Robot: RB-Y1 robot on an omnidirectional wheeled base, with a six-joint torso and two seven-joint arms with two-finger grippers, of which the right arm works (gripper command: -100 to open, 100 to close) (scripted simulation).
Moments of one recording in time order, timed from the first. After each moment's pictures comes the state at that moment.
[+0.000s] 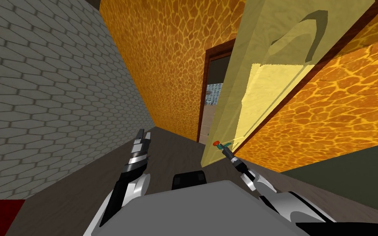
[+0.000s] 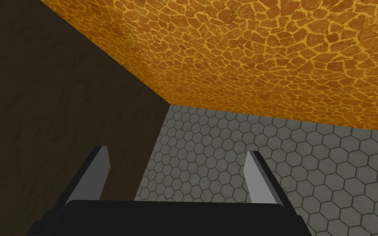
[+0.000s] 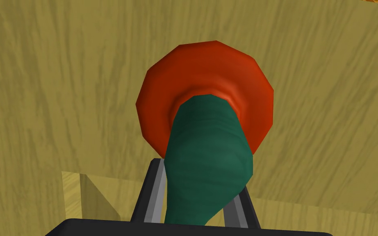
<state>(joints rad) -0.02 -0.56 0.00 -0.45 0.20 -1.21 -0.55</state>
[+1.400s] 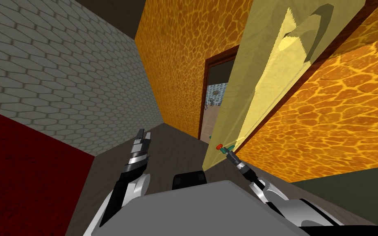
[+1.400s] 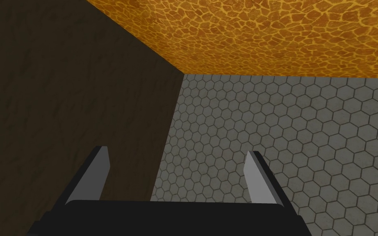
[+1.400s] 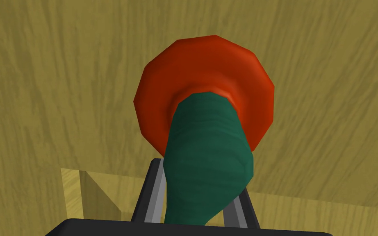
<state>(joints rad) 0.03 -0.59 -0.03 -0.39 0.21 -1.33 -0.56</state>
